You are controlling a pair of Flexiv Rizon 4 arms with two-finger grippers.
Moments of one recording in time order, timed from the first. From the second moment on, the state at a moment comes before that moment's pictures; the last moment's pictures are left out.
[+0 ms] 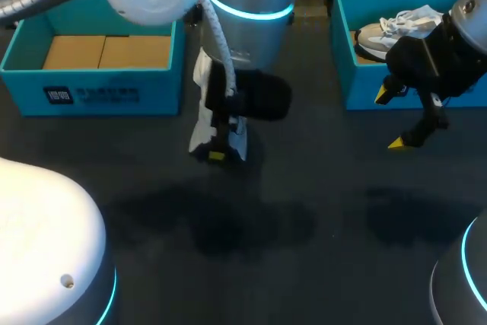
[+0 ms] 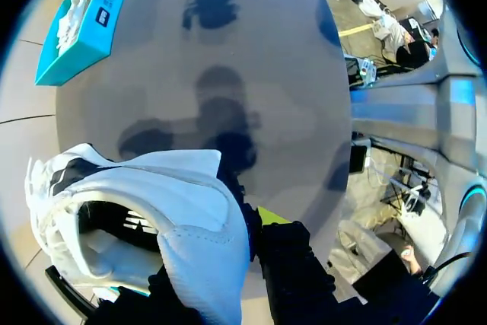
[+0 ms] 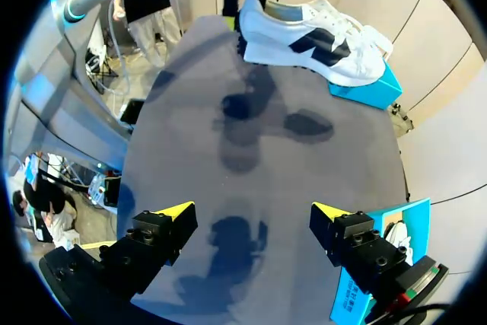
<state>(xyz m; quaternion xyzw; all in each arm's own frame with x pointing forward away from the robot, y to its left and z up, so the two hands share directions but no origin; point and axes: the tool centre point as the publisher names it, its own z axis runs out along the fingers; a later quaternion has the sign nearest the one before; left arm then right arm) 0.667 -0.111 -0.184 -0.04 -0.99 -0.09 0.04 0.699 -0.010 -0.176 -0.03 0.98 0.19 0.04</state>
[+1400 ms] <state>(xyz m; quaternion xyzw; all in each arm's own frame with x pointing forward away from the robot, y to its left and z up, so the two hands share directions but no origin) 0.838 0.134 -0.167 -0.05 -1.00 -0.07 0.04 0.699 -0.010 -0.176 -0.03 0.98 0.19 0.04</state>
